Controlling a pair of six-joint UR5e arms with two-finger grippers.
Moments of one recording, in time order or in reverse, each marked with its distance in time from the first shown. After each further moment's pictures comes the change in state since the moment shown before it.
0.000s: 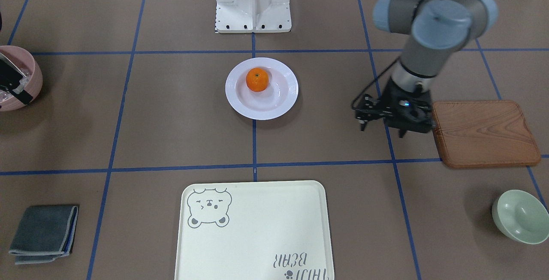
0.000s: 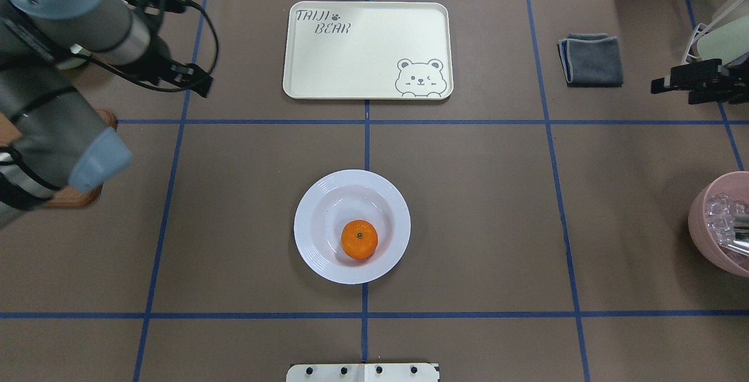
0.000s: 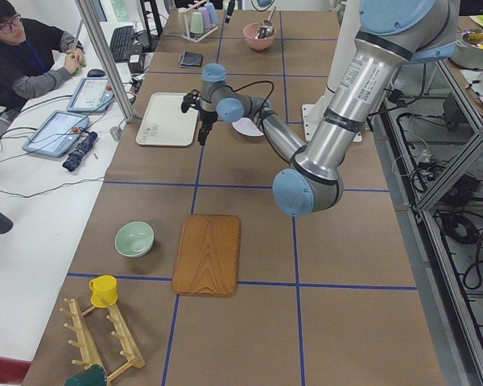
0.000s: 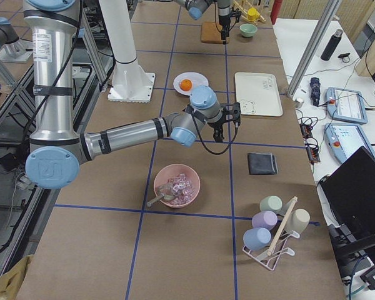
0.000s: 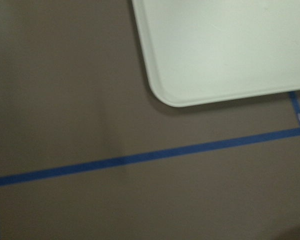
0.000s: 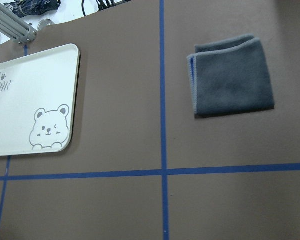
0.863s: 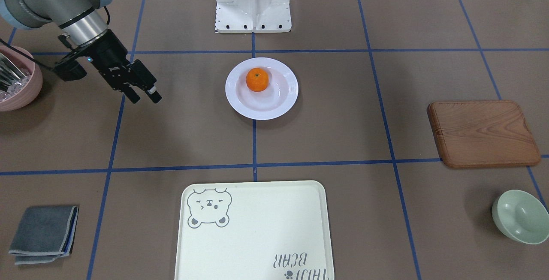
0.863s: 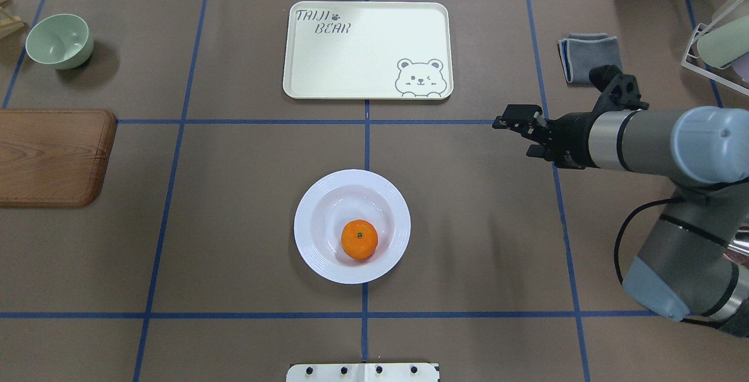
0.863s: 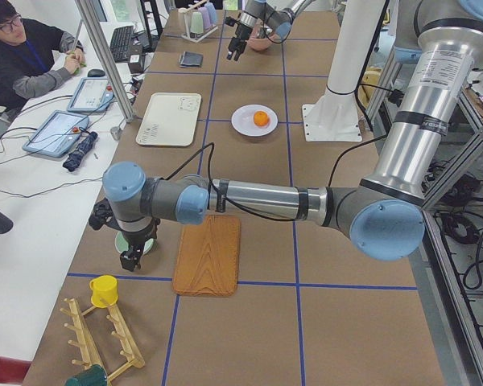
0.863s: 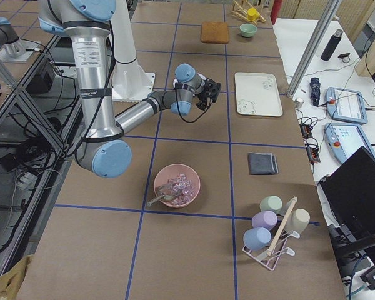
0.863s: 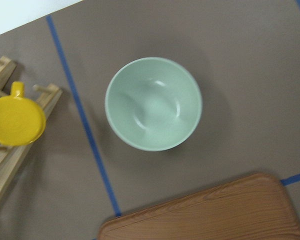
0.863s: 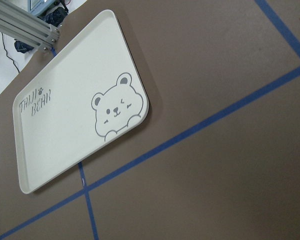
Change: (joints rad) left arm -0.659 0.133 0.404 0.015 -0.286 0.713; right arm -0.546 0.130 0.078 0.011 -0.600 0.672
